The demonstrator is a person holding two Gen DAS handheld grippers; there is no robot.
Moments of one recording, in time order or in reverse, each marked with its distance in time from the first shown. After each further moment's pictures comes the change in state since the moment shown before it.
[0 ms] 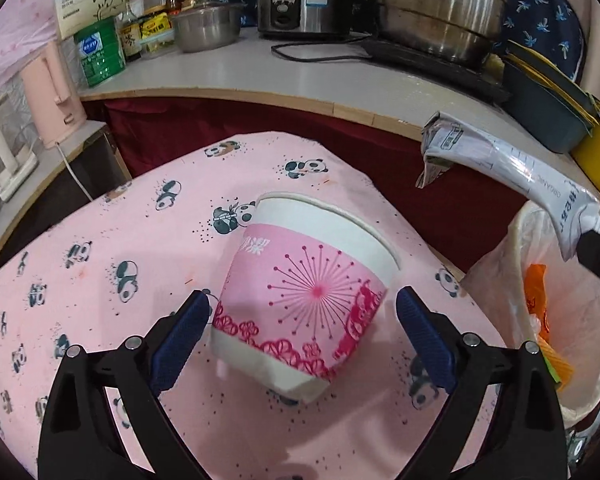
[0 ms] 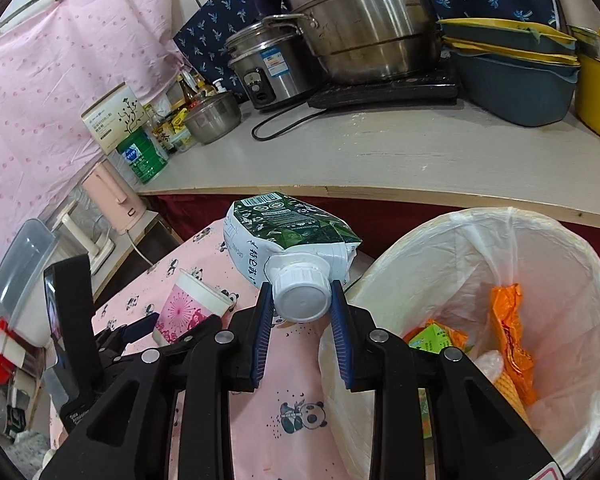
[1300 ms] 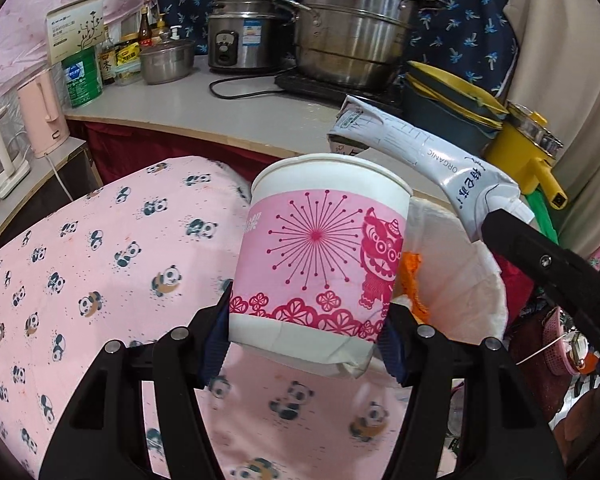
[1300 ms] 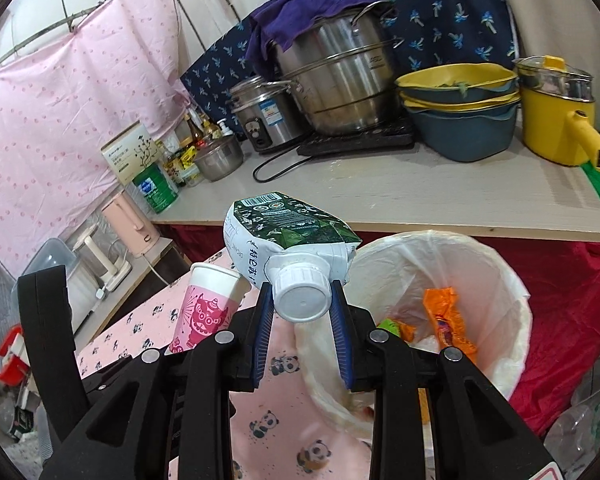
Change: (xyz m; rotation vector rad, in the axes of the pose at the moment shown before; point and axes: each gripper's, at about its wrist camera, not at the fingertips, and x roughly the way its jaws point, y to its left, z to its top) left arm -0.131 -0.114 -0.032 0.008 -0.071 -0.122; right arm -0.132 -0.032 -0.007 0.027 -0.125 0.003
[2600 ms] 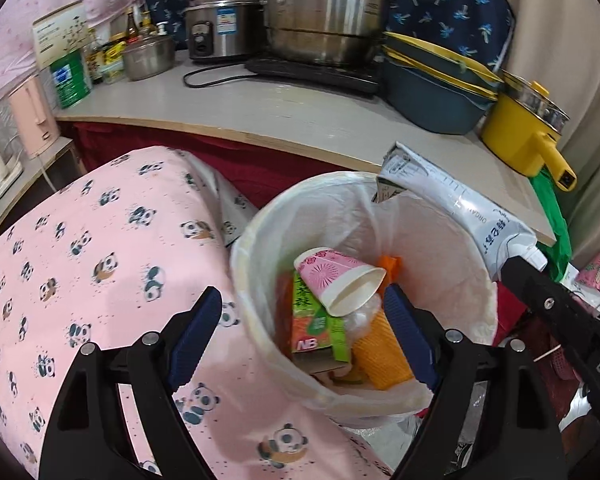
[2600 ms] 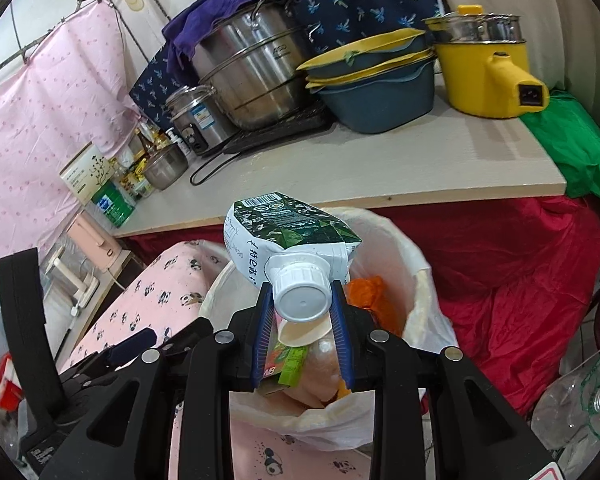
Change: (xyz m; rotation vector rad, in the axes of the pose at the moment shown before) left arm 0.040 -0.064 -0.010 0.002 0.031 0.059; right arm 0.001 -0.101 -0.018 0.110 0.032 -0.082
